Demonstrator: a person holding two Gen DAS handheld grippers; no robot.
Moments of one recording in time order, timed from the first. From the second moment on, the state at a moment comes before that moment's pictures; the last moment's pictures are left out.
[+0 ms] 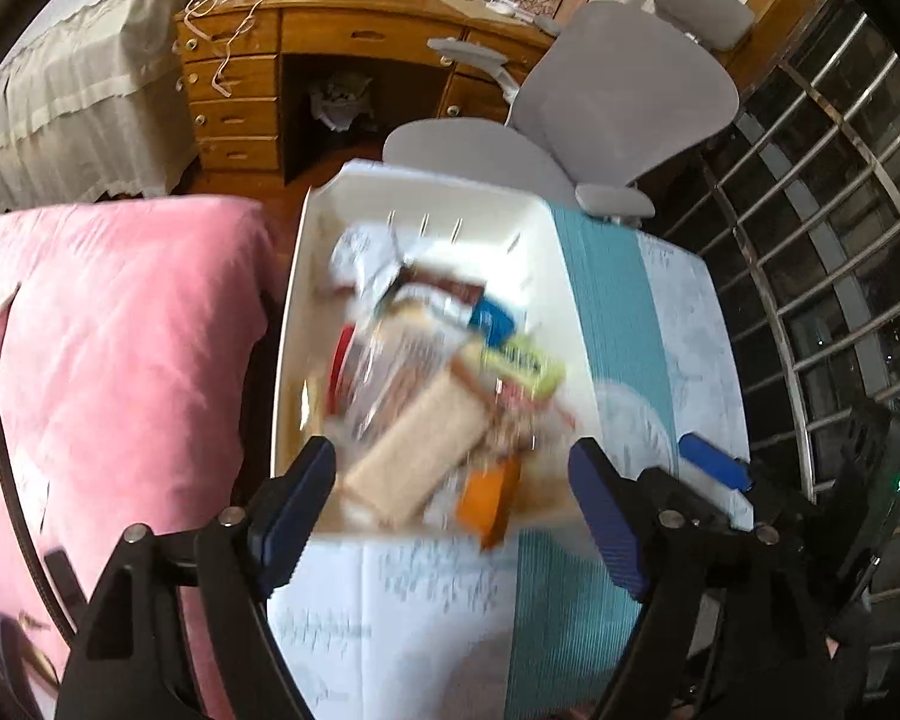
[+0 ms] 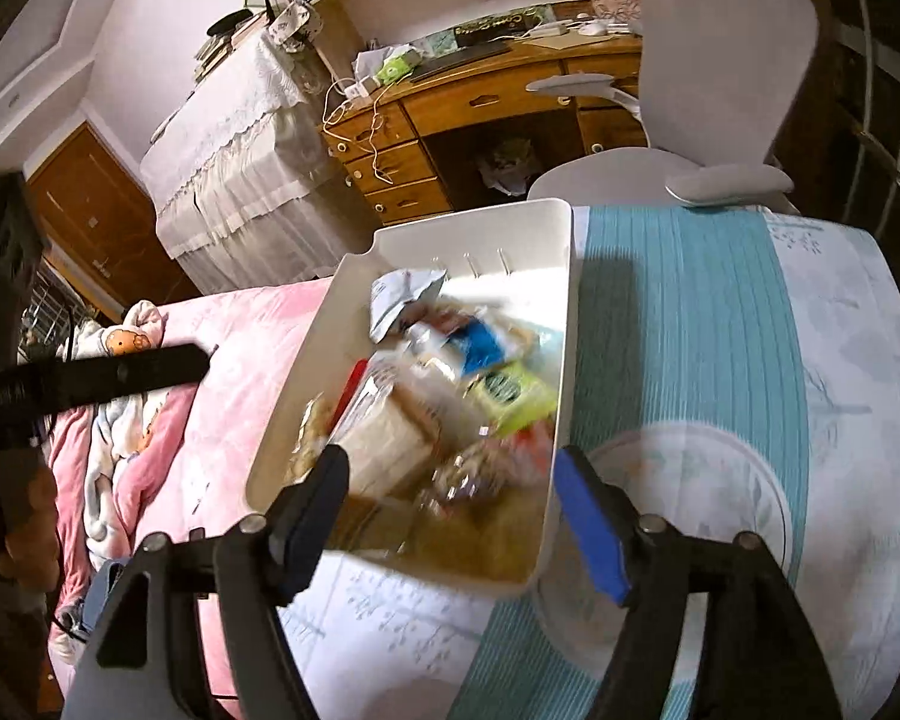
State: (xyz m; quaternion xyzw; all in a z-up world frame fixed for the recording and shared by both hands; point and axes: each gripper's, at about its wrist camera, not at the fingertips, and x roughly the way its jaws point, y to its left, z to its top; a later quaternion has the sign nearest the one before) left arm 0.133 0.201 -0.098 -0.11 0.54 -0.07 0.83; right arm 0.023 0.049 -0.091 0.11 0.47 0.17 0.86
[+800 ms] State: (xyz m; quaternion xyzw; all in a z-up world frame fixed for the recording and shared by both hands) left arm 0.002 0.007 -0.068 -0.04 0.52 -0.07 0.85; right arm -0.140 -0.090 -0.053 0.11 0.55 0.05 0.83
